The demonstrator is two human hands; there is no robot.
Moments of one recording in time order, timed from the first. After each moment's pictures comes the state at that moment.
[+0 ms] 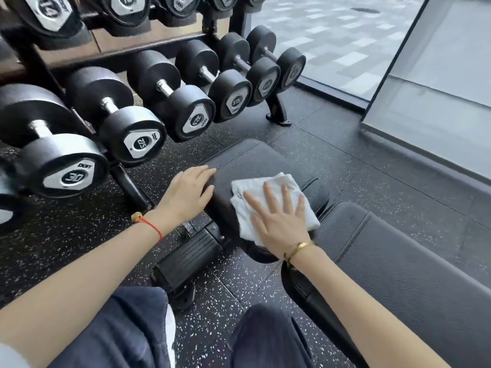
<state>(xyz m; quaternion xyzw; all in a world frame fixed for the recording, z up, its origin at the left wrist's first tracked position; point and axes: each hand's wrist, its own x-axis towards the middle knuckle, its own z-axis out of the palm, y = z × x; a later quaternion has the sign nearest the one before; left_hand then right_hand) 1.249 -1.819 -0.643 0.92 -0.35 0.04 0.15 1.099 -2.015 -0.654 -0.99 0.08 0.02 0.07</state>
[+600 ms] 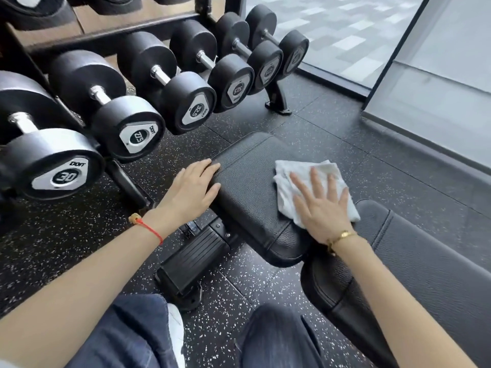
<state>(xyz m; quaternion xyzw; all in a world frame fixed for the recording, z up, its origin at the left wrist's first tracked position) 1.273 -1.808 -0.652 0.92 -0.36 0.01 0.14 1.113 -2.058 -0.649 -0.98 0.20 0.02 0.07</state>
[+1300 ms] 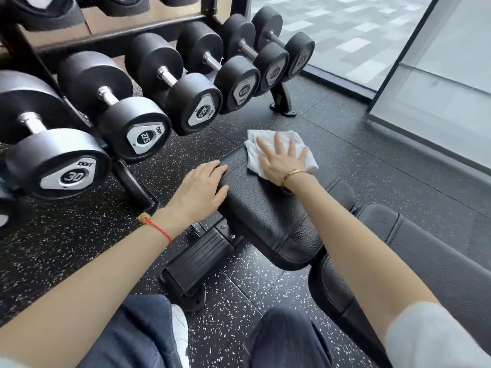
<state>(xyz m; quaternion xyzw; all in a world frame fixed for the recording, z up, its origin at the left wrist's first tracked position) 1.270 -1.810 -0.644 0.92 -0.37 0.00 0.14 1.250 -2.035 -0.635 -0.98 0.16 0.07 0.10</state>
